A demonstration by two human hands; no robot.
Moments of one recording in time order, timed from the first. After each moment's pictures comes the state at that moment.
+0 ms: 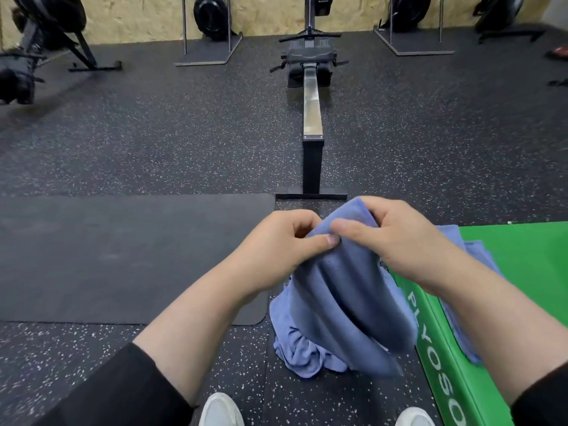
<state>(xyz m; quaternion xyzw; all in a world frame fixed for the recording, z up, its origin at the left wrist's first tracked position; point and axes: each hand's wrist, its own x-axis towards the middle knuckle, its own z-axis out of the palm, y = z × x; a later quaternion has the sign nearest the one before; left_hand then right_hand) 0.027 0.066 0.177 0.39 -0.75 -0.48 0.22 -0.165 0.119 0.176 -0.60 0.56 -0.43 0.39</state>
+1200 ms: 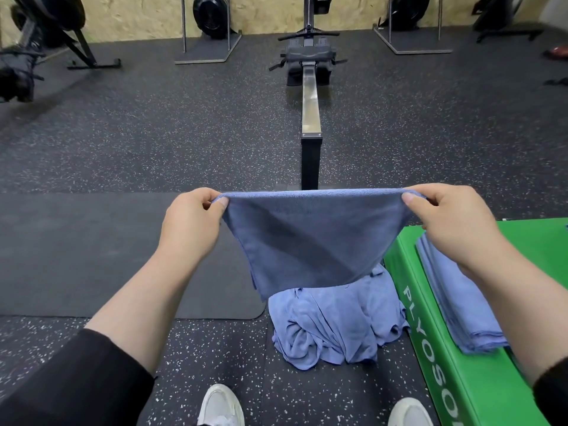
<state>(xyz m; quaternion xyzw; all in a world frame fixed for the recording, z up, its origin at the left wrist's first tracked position) 0.103 0.016 0.160 0.64 -0.67 -0.21 0.31 -0.228 0.130 0.171 -0.53 0.75 -0.37 0.12</state>
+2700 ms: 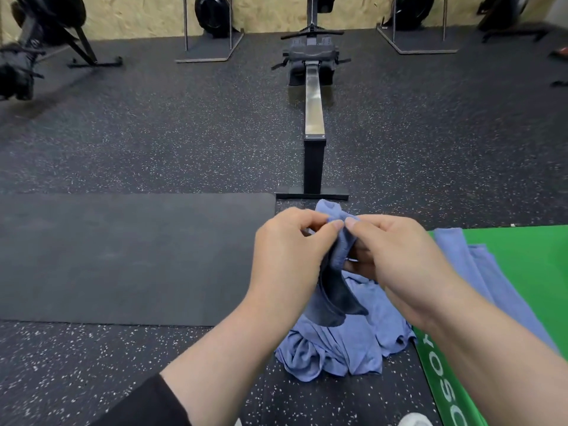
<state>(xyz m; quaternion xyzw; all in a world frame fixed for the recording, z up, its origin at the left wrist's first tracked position) -0.001 0.085 0.173 0.50 -0.64 -0.42 0.42 -0.133 0.128 0.176 -0.40 0.57 -0.53 0.49</state>
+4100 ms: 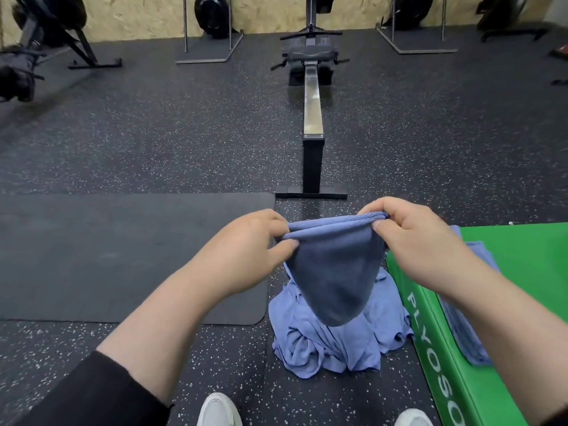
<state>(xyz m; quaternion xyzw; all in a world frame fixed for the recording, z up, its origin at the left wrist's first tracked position) 0.057 0.047 0.171 0.43 -0.87 -0.19 0.10 -0.180 0.126 0.176 -0.57 0.69 -0.37 0.27</state>
